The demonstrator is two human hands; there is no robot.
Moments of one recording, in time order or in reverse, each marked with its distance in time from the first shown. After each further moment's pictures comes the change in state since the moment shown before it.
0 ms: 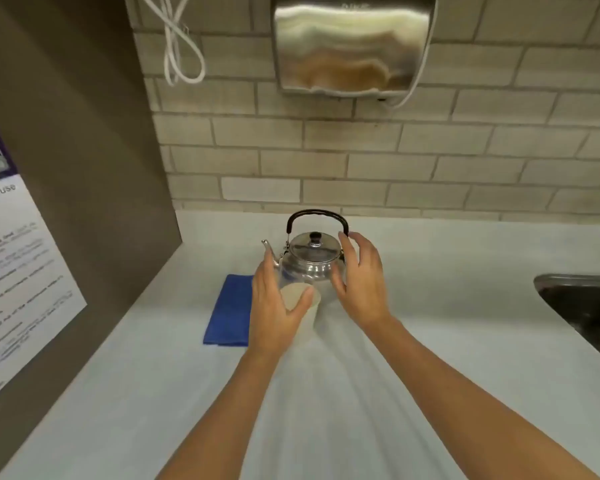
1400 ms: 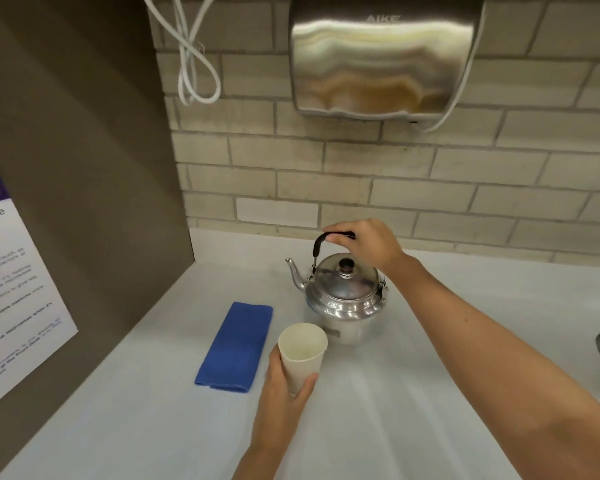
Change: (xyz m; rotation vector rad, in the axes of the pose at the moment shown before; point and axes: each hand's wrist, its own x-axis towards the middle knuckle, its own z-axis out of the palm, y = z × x) left_hand -0.034 -0.051 0.043 -0.135 -0.084 -0.348; right_hand 0.153 0.044 0.026 0.197 -0.424 -0.095
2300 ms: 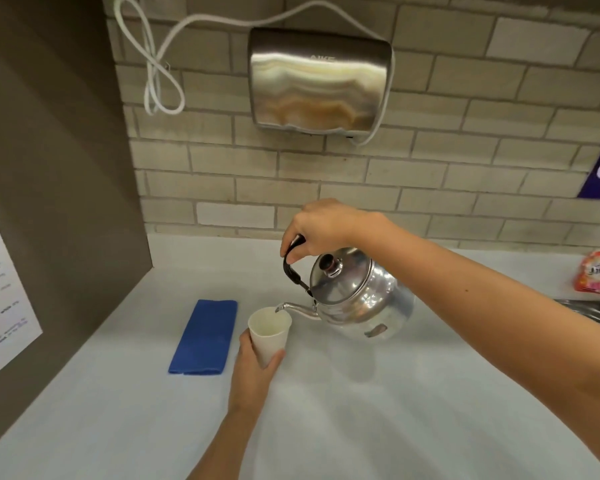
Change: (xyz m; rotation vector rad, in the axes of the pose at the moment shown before) left_hand -0.005 0.006 -0.004 -0.031 -0.020 0.005; right_hand -0.050 -0.125 -0.090 -0.567 -0.482 -0.267
